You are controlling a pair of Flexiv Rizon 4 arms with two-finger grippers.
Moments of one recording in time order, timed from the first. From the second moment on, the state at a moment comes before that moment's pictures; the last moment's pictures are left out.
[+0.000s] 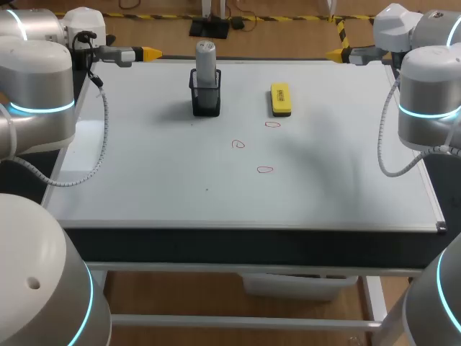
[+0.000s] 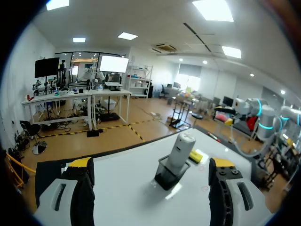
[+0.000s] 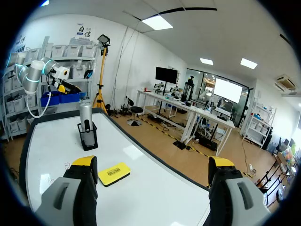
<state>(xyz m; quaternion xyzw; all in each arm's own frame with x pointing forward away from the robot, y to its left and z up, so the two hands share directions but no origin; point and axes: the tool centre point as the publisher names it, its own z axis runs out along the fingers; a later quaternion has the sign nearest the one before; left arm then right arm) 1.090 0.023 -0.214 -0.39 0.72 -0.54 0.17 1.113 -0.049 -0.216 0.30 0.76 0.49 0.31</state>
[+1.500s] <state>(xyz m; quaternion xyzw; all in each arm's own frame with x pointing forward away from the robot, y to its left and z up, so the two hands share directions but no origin) 1.091 -0.043 -0.237 -0.17 0.74 -0.64 0.09 1.113 -0.049 -0.216 0.30 0.76 0.49 0.31</state>
